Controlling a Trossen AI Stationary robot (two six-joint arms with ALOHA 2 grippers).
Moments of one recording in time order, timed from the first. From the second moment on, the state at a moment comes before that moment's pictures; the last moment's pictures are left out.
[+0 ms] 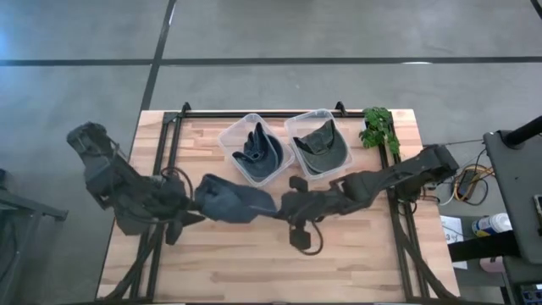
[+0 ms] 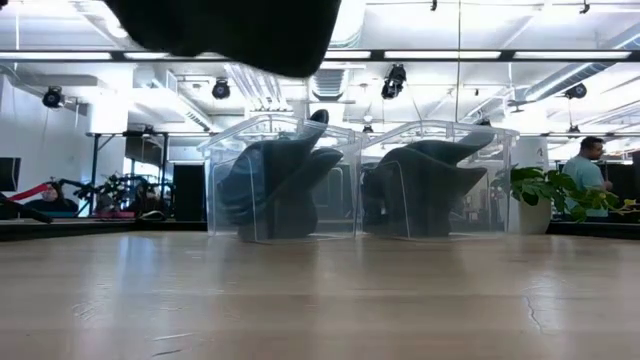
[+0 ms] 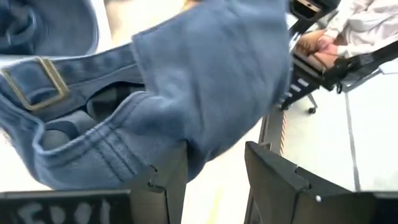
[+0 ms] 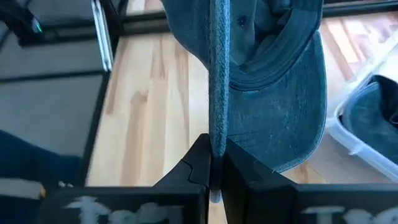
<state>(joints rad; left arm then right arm) -0.81 1.05 1.33 -1.03 -0.59 -1.12 0.36 1.68 1.58 -0.59 0.21 0.35</state>
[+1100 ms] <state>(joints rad) -0.81 1.02 1.52 -1.05 -0.97 -0.82 0.35 1.62 1.59 -0.61 0.33 0.63</state>
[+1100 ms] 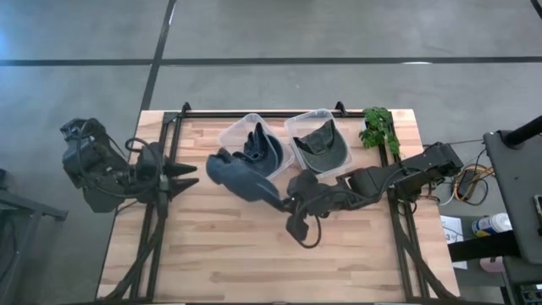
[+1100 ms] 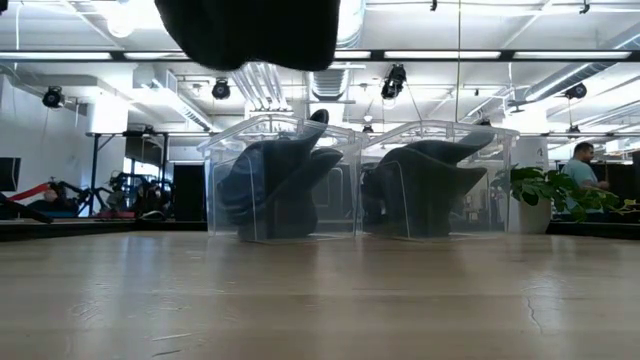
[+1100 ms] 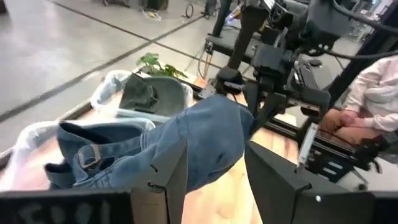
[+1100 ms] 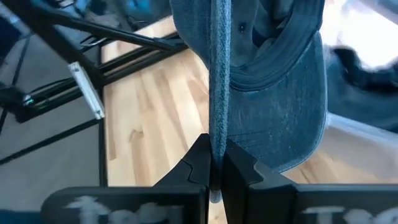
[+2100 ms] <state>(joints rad) -0.71 1.01 1.38 -1.27 -0.94 -0.92 0.34 1.61 1.59 -0.47 0.18 0.49</state>
